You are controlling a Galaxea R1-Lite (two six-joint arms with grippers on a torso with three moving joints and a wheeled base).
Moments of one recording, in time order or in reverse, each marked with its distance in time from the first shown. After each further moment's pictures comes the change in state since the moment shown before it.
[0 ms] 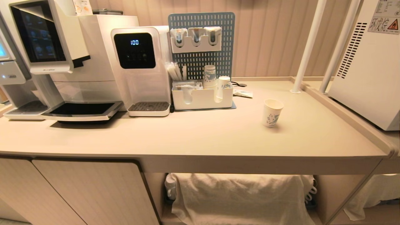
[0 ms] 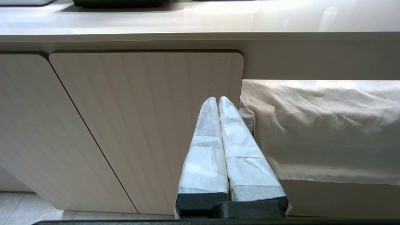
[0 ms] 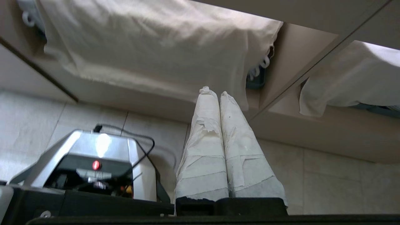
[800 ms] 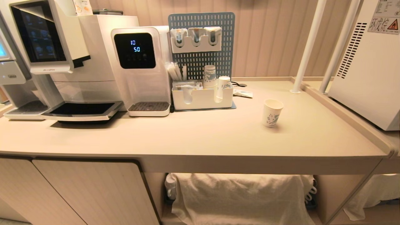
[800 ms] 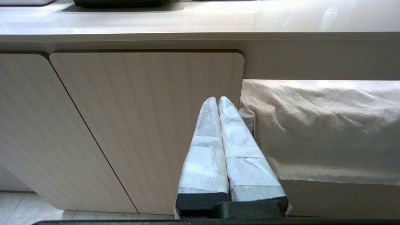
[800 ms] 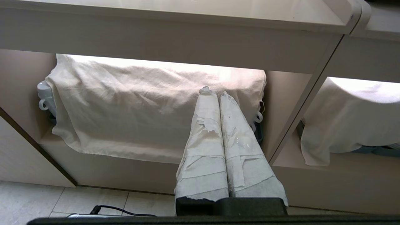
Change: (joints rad) left arm 0.000 0.000 0.000 0.000 0.000 0.001; right arm -0.056 -0.486 0.183 -0.074 0.024 0.073
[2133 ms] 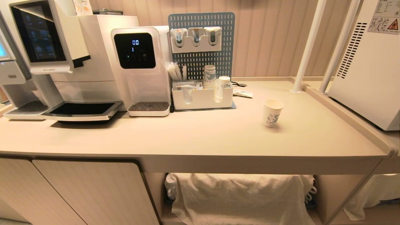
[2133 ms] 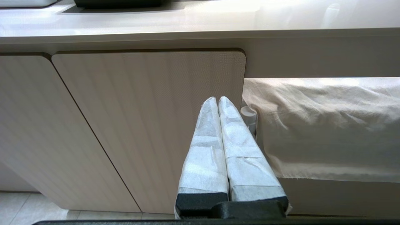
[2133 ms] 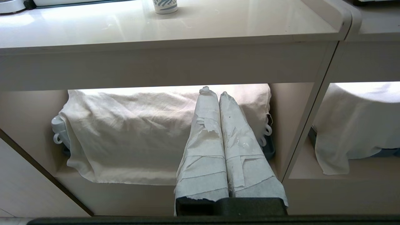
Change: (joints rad) left arm 0.000 0.000 0.000 0.006 0.003 0.016; right arm -0.001 -0.004 0.056 -0.144 -0.024 0.107
